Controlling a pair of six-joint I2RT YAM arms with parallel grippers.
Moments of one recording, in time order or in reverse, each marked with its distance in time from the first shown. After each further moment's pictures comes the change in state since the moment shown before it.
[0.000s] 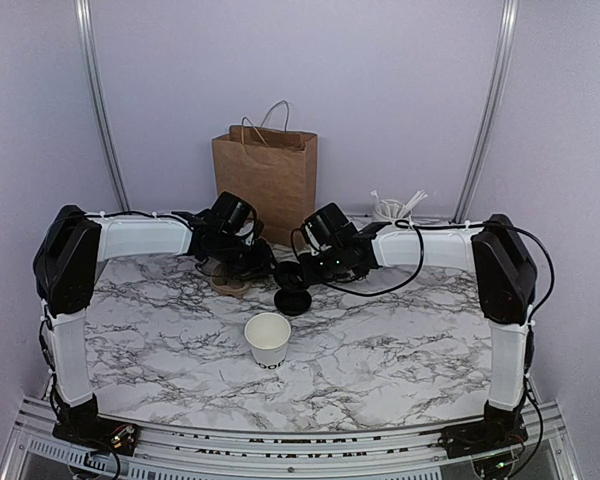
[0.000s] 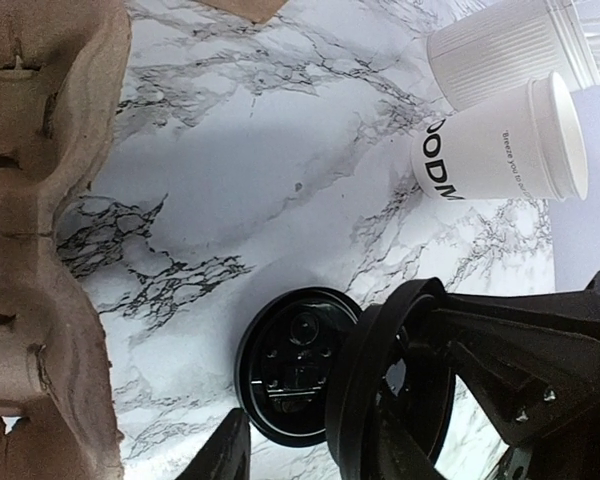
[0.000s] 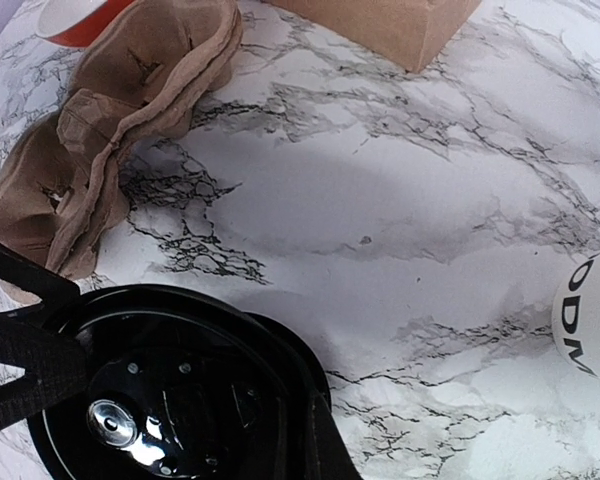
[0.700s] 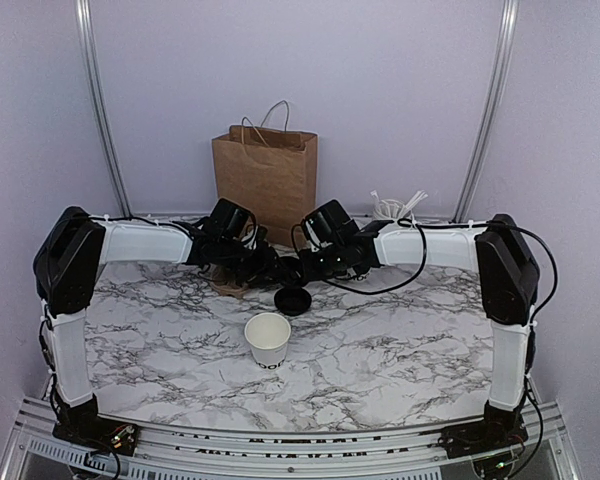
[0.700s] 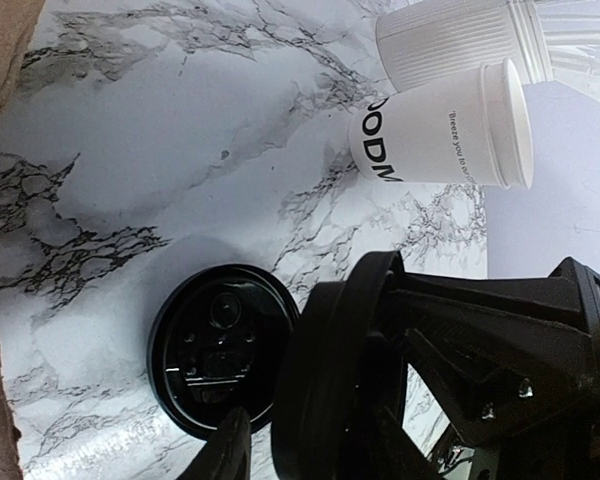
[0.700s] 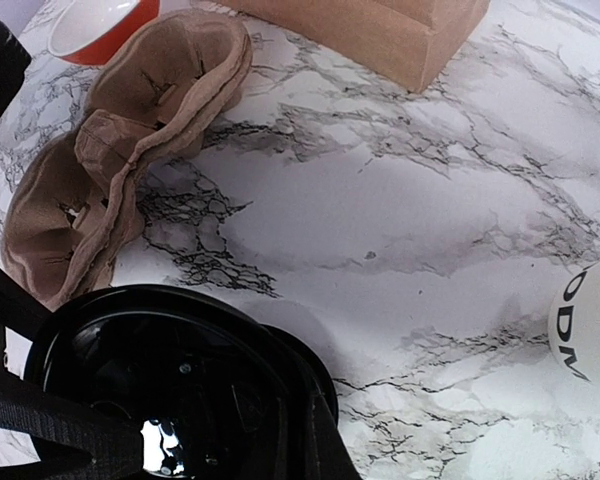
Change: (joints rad) left arm 0.000 0.000 -0.078 0.168 0.158 -0.155; right arm 0.000 -0.015 0.000 0.017 0.000 0.010
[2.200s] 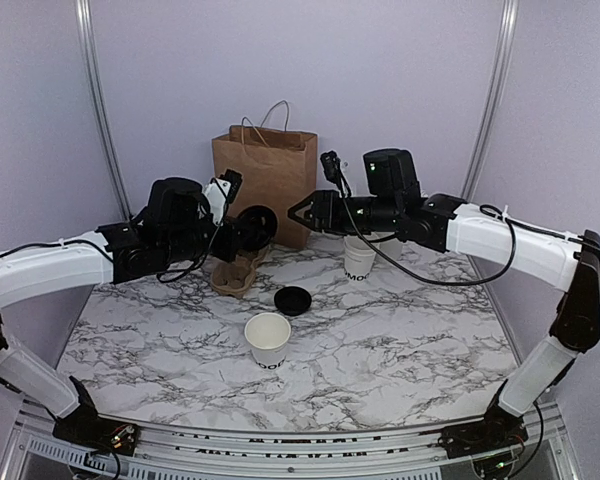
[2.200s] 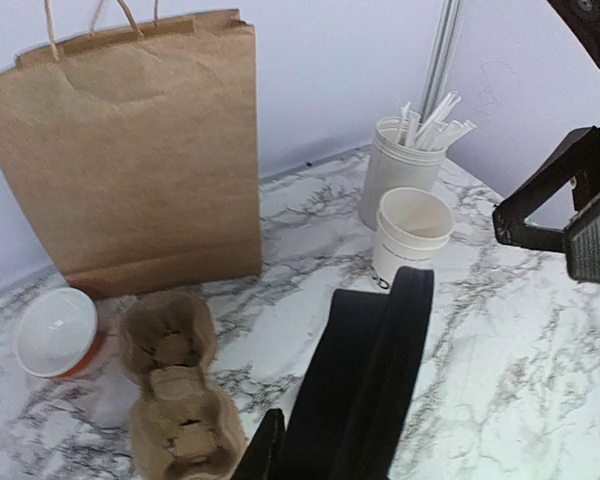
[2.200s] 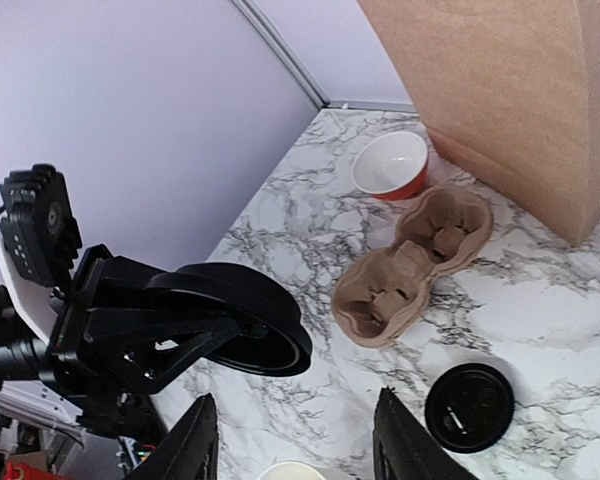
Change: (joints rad) left arm -0.135 -0.560 -0.278 0.109 -0.565 0.640; right arm -0.013 -0.411 -0.126 0.199 -0.361 0.114
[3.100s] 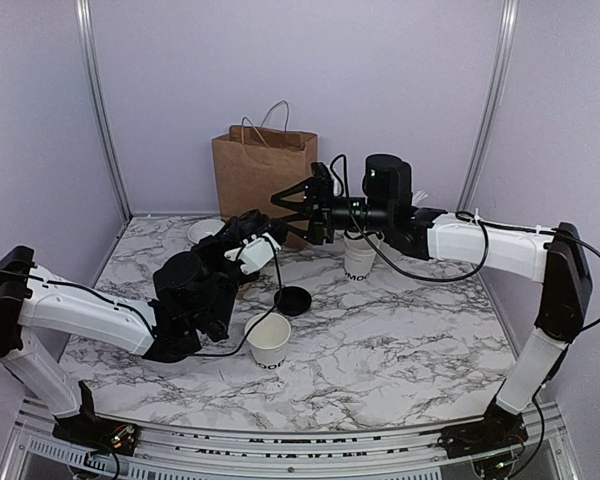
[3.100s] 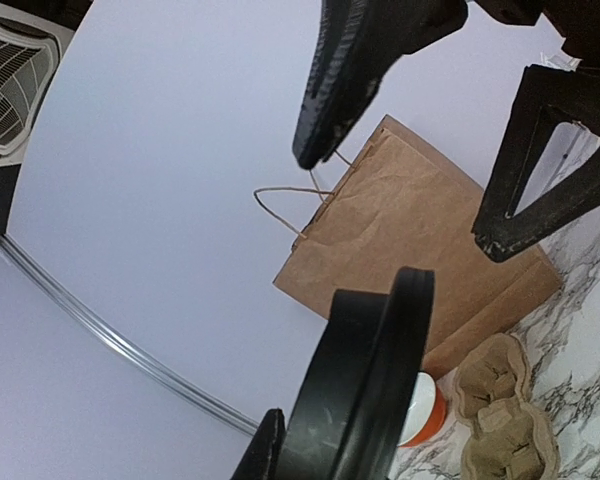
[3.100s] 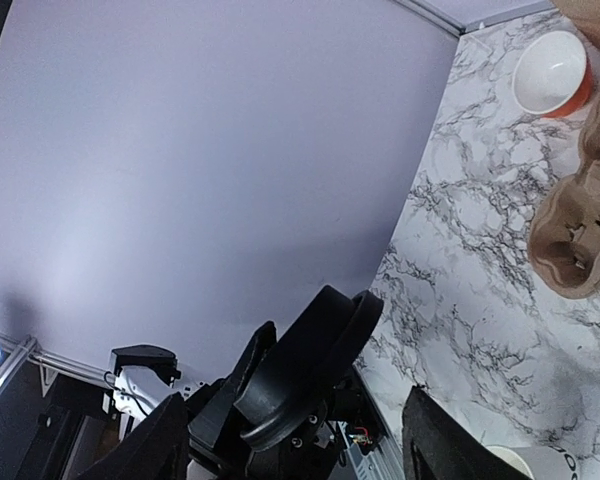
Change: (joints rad) left arm -0.367 0.110 -0.289 1.052 -0.909 1.350; right arm -0.042 0.099 -0.054 0.416 -0.407 0.585
